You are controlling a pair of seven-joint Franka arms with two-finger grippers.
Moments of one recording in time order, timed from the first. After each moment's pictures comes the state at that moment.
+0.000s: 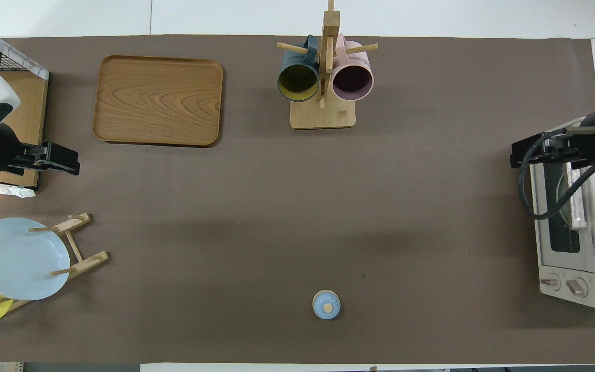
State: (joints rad) left arm -0.10 -0.01 0.00 -1.70 -0.01 1.63 -0.02; right arm -0.14 -0.02 0.18 -1.62 0.01 1.57 0.09
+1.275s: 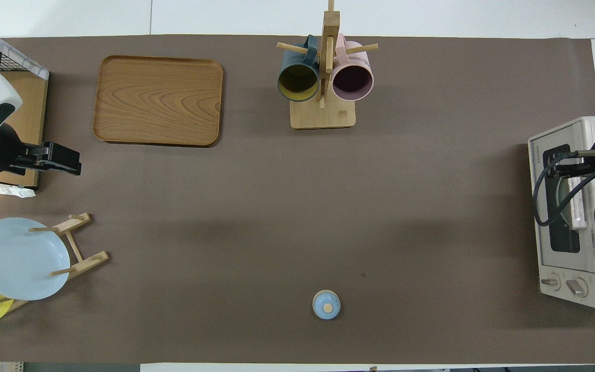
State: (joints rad) left arm -0.10 -0.01 -0.01 -1.70 -0.01 1.63 -0.02; right arm -0.27 -0.09 0.18 -1.92 -0.07 1.84 -0.02
